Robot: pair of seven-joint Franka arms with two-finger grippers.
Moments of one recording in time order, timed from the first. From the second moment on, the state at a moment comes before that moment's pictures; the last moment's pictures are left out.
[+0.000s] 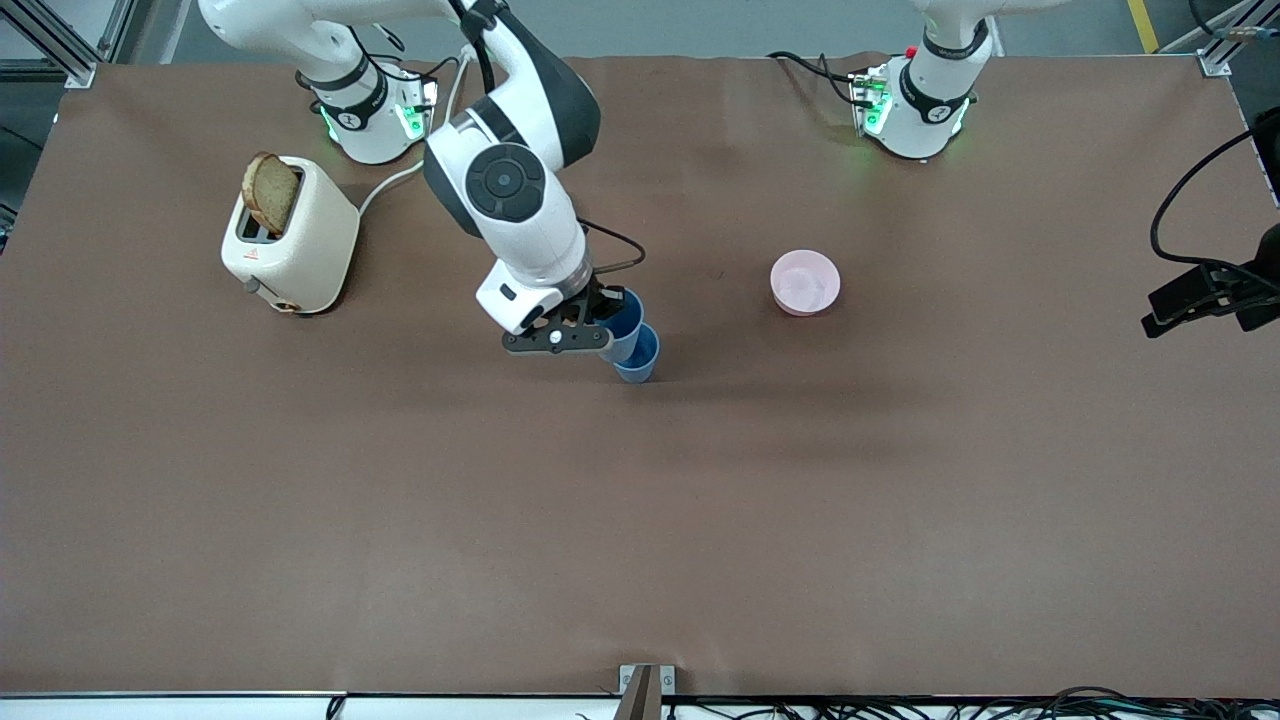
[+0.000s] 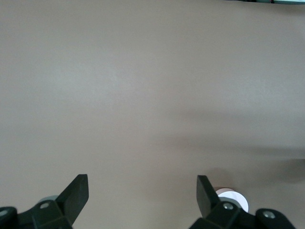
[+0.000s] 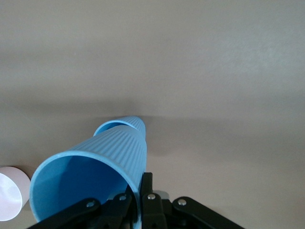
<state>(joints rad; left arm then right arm) 0.04 0.16 -0.06 -1.37 0.01 1.59 -0.07 0.72 0.43 -0.04 -1.56 0.15 1.99 0.63</state>
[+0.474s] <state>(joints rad) 0.04 0.16 -0.07 -1.40 0.01 1.63 -0.08 0.74 0.47 -0.04 -1.58 0.16 2.05 0.63</state>
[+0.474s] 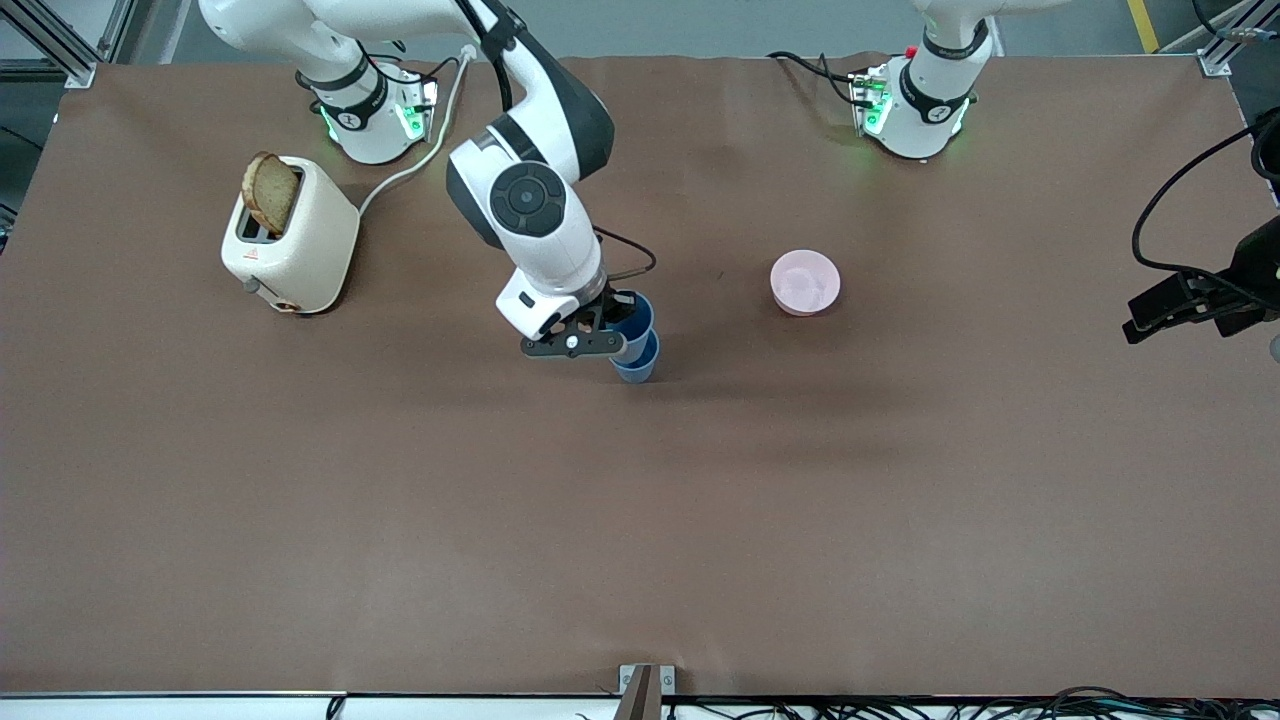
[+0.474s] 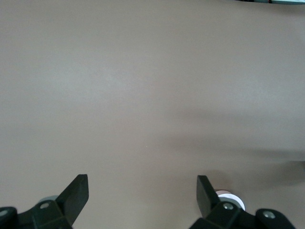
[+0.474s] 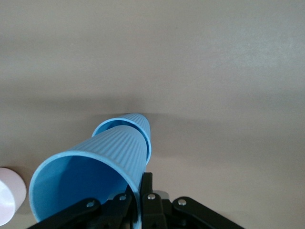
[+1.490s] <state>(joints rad) -0.04 0.15 0.00 -1.41 0.01 1.63 -0.07 0.73 0.48 -0.07 -1.57 0.16 2.08 0.61</state>
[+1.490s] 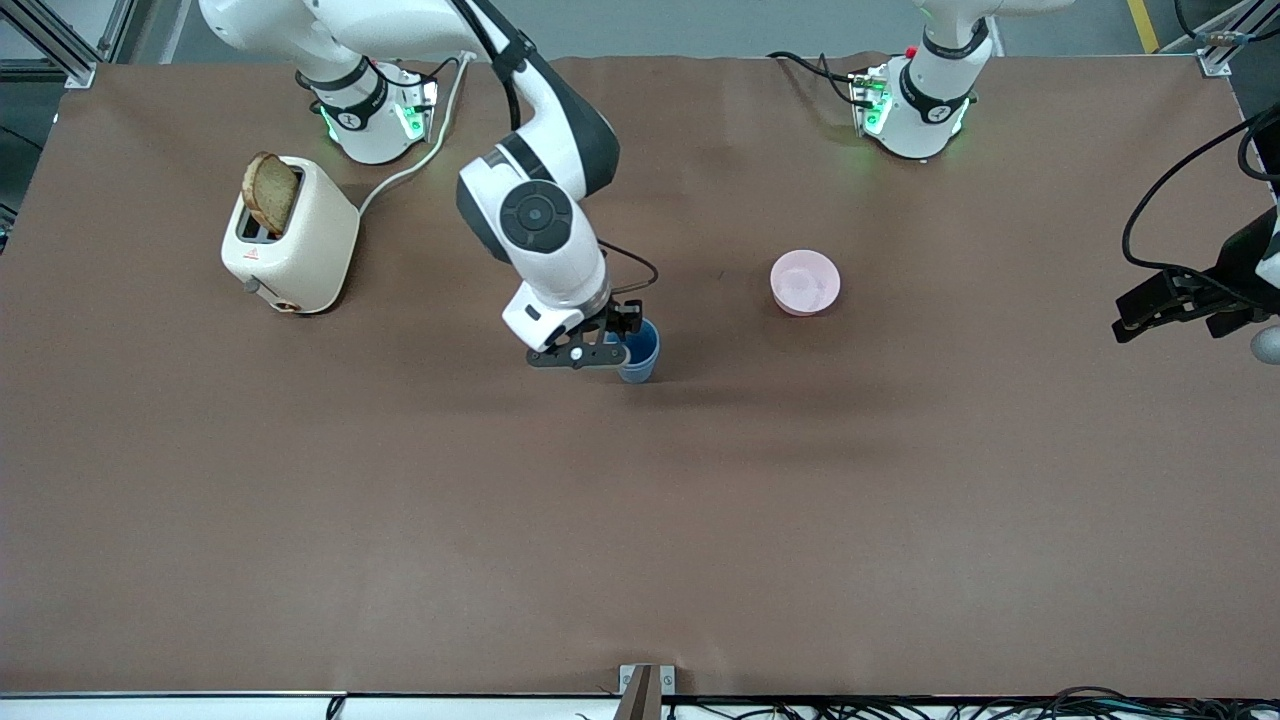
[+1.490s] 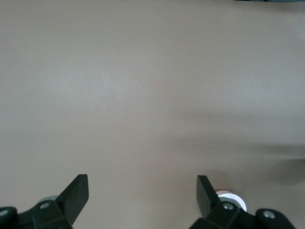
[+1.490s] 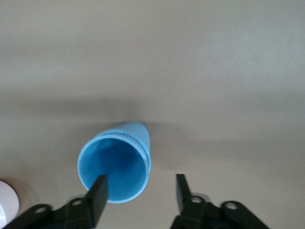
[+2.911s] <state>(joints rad) -0.04 0.15 0.01 -1.41 0.01 1.62 -0.07 0.07 0.01 -0.09 -1.55 -0.01 1.65 0.04</state>
